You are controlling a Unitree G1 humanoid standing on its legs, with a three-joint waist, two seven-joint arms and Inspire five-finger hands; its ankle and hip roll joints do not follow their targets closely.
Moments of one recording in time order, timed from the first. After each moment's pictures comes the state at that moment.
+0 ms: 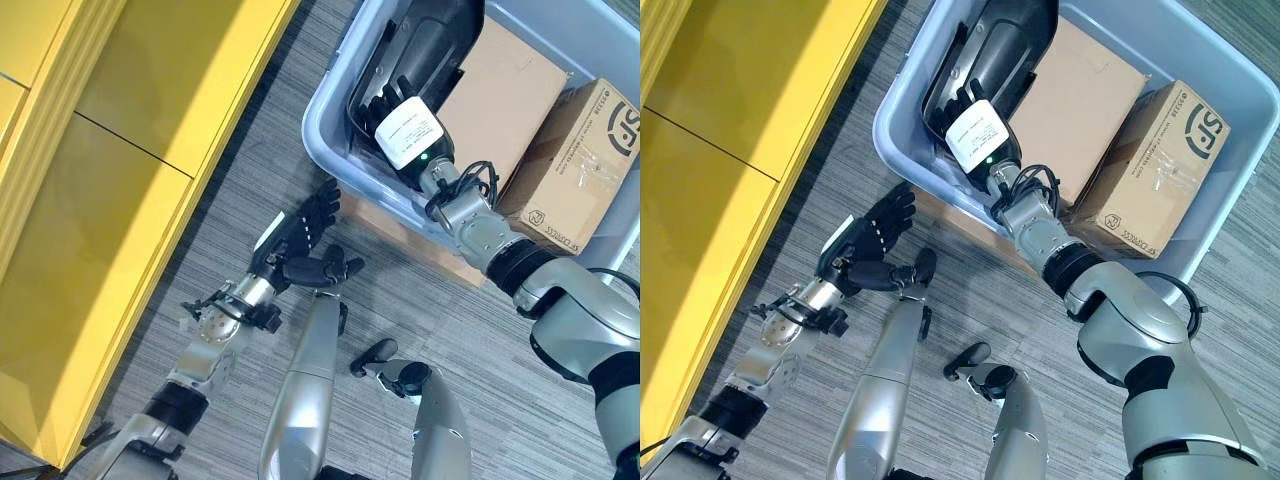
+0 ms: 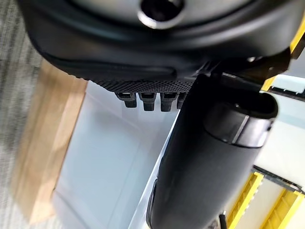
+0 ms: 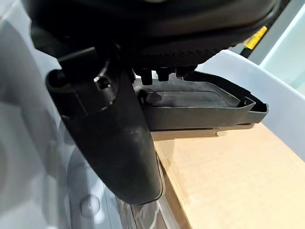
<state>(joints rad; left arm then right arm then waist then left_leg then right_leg) -0.40 0.53 -0.38 0.22 -0.65 -0.30 -0.17 -1.26 -0.51 1.02 0.83 -1.02 0.23 -0.26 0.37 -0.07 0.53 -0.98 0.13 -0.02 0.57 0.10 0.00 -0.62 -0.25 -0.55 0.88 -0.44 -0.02</state>
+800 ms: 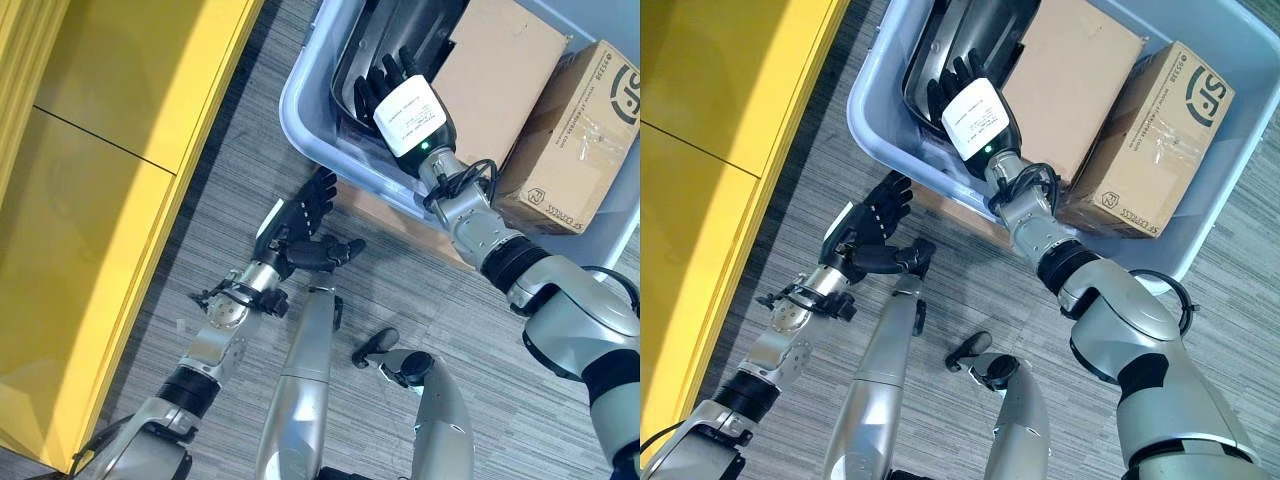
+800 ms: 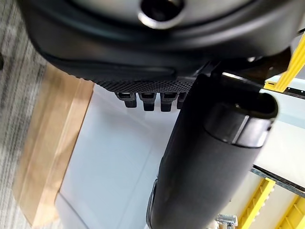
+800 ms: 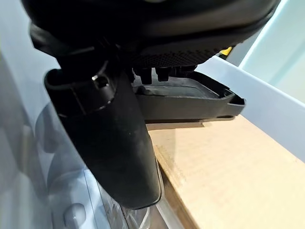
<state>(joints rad) -0.47 0.48 -0.39 0.29 -0.66 -0.29 -0.15 -1.28 -0.48 0.98 0.86 -0.98 0.30 -0.37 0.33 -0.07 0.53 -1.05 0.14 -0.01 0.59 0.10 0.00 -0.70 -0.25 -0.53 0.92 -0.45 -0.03</state>
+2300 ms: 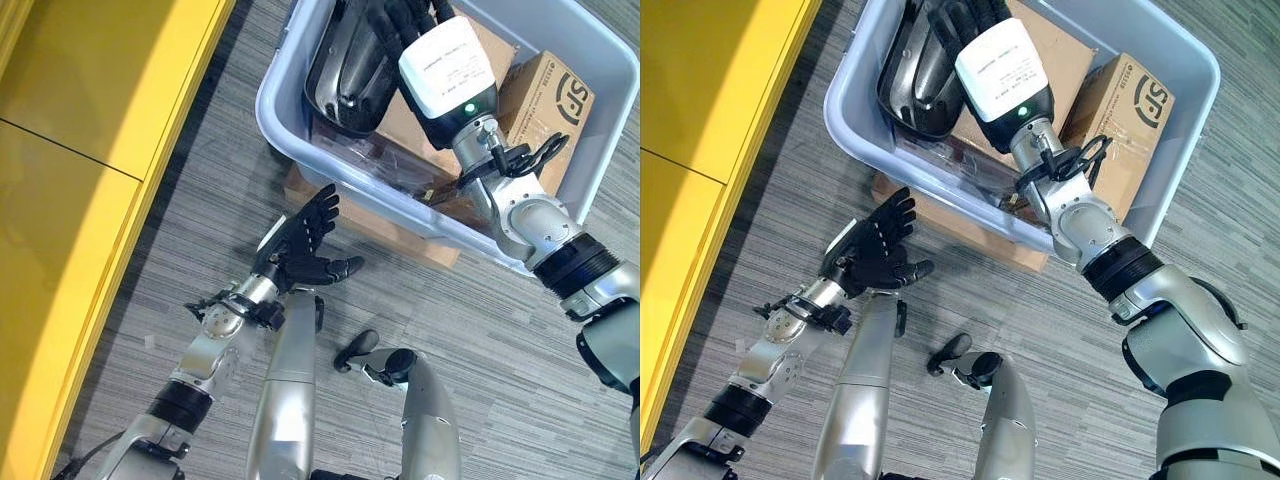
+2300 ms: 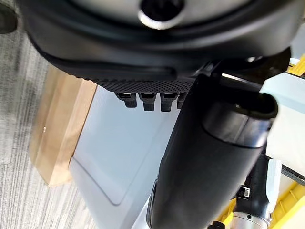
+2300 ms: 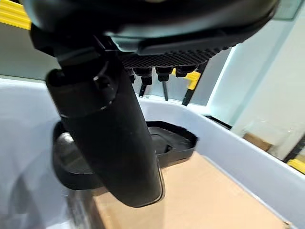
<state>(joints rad) -0.38 0.52 -0.35 0.19 -0.66 -0.18 -0.19 -1.19 -0.72 0.81 0.46 -0.90 0.21 -0.36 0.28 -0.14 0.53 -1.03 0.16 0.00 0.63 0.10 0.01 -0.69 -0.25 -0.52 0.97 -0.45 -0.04</state>
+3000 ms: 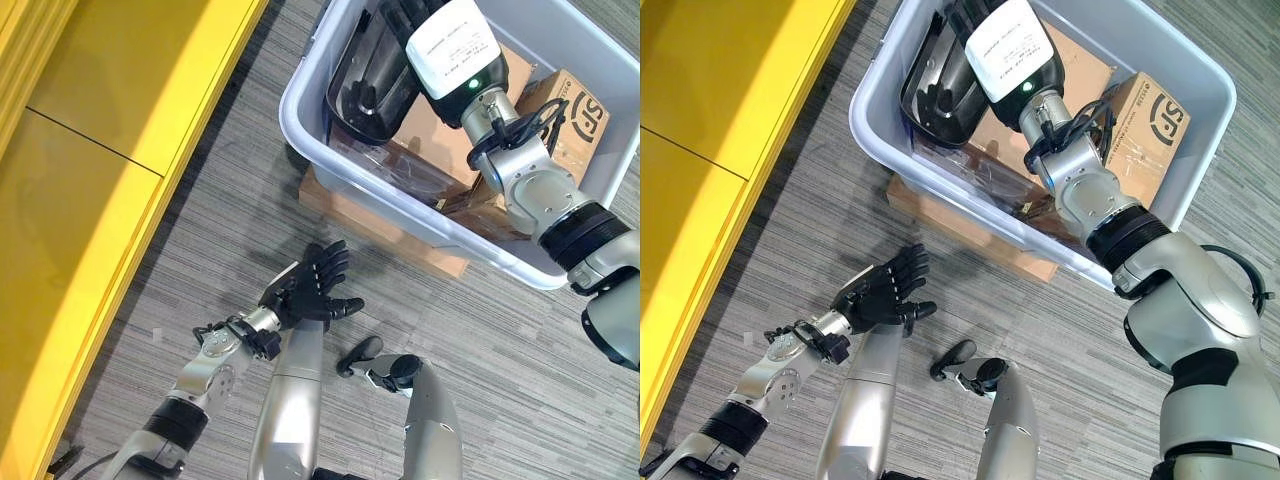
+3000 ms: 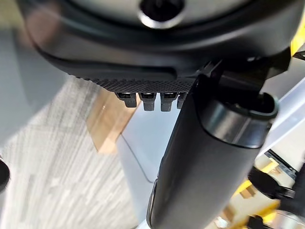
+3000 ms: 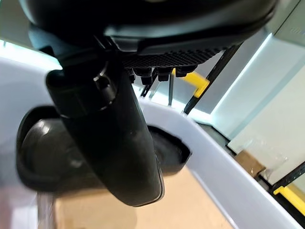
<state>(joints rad) -0.31 0.53 -0.39 0.26 -0.82 -0.02 -0.36 -1.38 -0.71 0.98 0.70 -0.97 0.20 -0.30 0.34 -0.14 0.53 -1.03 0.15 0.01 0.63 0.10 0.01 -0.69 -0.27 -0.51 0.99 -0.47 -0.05</state>
